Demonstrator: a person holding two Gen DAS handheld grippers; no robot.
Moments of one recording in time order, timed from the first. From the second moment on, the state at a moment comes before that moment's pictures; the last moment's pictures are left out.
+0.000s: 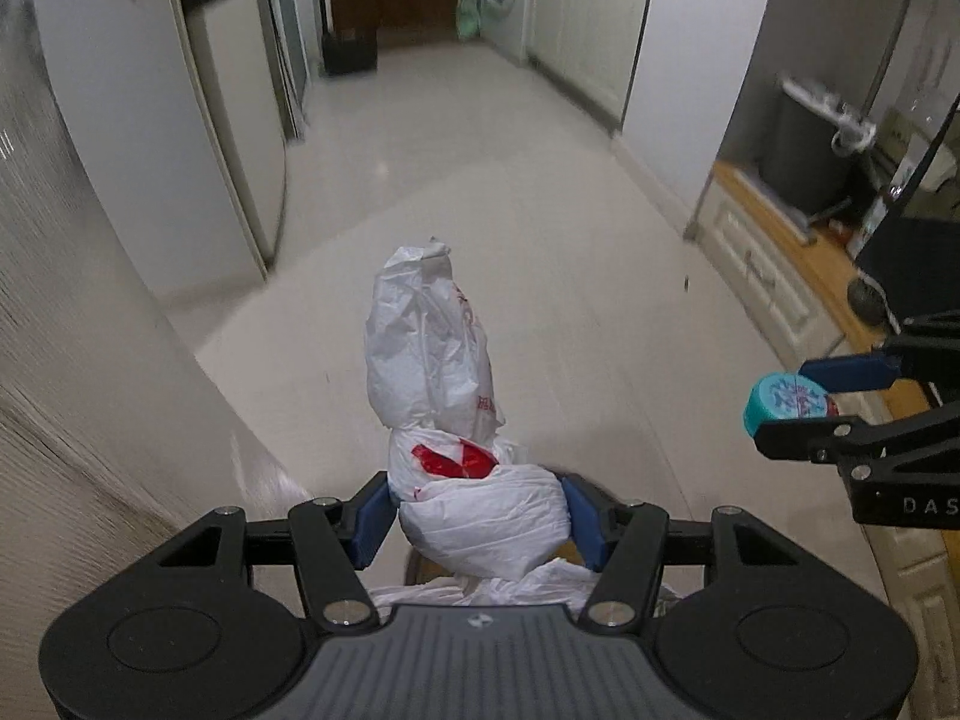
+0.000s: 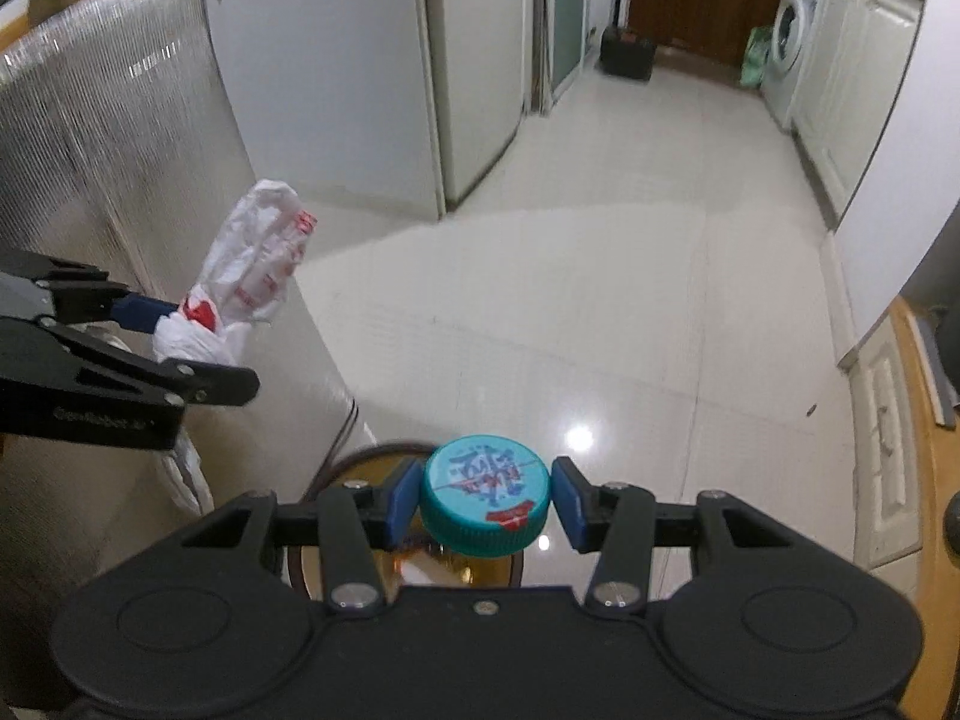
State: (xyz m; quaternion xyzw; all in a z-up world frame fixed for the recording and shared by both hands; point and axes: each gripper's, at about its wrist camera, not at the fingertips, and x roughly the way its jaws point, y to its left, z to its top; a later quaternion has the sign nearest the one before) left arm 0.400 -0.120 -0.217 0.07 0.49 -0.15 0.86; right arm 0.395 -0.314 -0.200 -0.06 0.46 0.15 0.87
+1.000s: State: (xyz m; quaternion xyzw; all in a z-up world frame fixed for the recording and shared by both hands) left arm 0.428 -0.116 -0.376 0.05 0.63 -0.11 0.77; right arm 0.426 -0.261 -0.326 -0.17 0.55 0.22 0.79
